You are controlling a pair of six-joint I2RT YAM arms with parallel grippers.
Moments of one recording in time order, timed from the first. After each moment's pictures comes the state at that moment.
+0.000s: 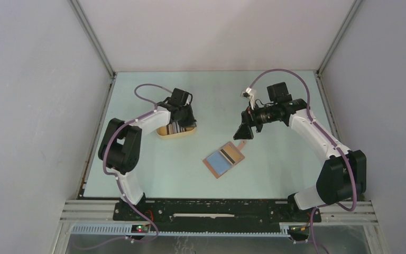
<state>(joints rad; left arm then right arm) -0.43 1.82 1.22 -0.37 0.09 -0.65 0.28 1.46 1.20 -0.71 -0.93 -0.30</state>
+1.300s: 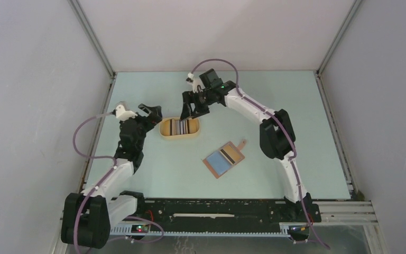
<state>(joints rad) -0.16 1.02 0.43 0.46 -0.15 -0.66 0.64 2.22 2.00 -0.61 -0.64 0.30</state>
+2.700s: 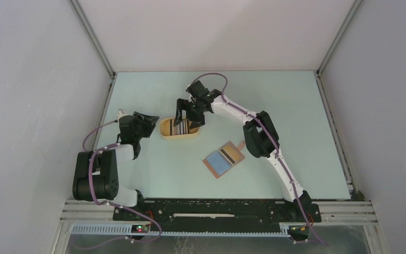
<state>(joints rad) 0.07 1.44 0.47 0.53 0.16 -1.05 0.71 2.49 2.20 -0.68 -0.40 0.68</state>
